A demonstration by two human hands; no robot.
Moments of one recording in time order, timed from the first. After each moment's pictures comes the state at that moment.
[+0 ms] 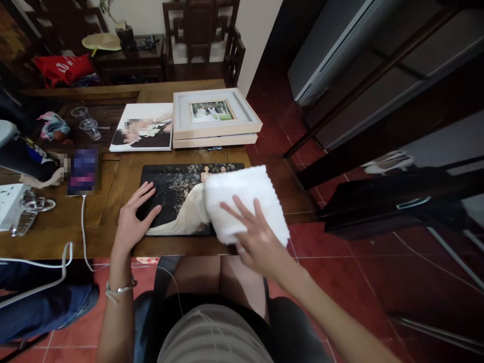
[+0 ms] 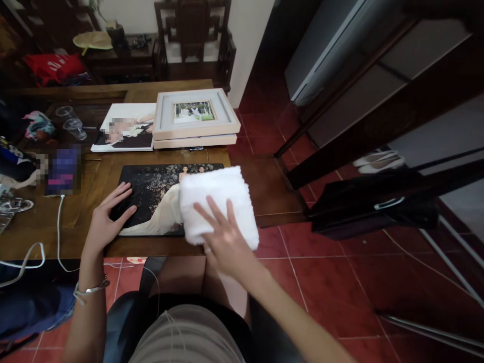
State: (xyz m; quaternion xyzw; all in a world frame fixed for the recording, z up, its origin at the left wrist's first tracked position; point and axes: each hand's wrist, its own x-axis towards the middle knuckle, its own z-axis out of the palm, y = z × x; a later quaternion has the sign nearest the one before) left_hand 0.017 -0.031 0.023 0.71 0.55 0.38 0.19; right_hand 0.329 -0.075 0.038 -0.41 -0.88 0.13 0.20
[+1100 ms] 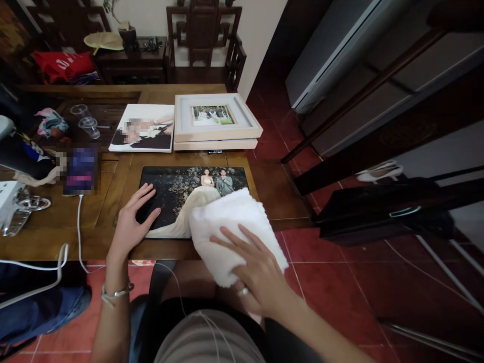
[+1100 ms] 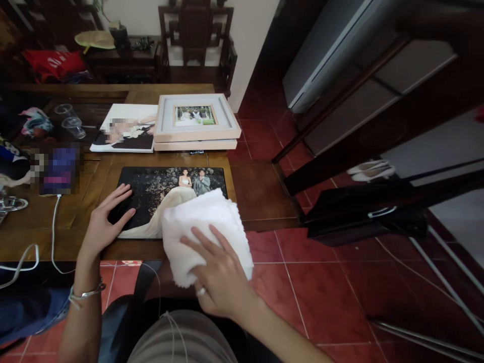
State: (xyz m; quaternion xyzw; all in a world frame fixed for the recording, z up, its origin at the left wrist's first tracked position) left_hand 0.018 -0.032 0.024 0.72 0.55 0.38 0.18; right_hand 0.316 -0.111 0.048 -0.36 -0.89 0.14 0.25
